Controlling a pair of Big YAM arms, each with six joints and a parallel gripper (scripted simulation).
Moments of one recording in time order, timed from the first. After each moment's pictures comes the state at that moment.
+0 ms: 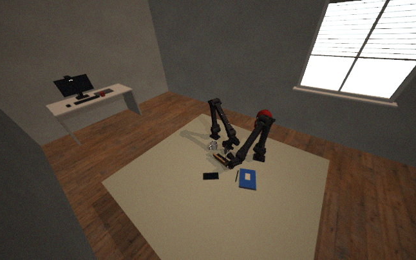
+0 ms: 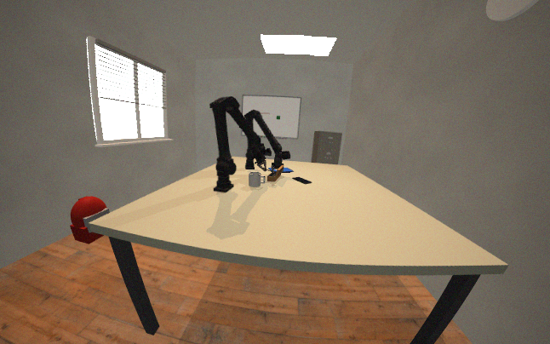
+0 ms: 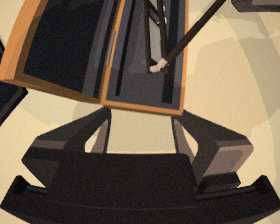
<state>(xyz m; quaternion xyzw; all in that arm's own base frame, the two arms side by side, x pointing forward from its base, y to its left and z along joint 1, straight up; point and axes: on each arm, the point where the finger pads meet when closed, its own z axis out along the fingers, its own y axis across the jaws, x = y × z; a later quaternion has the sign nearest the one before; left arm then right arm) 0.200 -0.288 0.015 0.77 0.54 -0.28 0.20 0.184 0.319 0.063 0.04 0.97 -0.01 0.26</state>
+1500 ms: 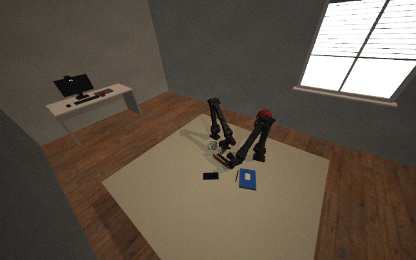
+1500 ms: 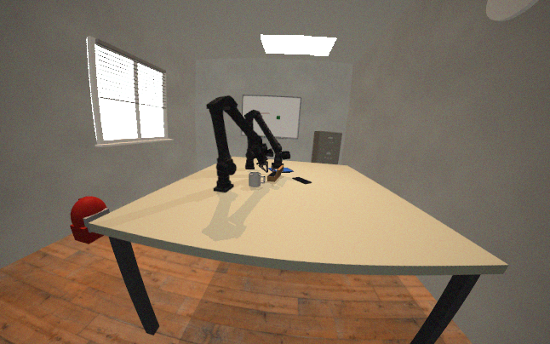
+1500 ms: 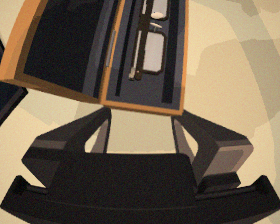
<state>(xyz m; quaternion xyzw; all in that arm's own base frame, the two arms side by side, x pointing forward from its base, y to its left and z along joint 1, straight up) 0.200 -0.288 0.015 0.77 0.54 -0.28 0.20 0.205 0.291 0.063 0.04 0.97 -0.01 0.26</state>
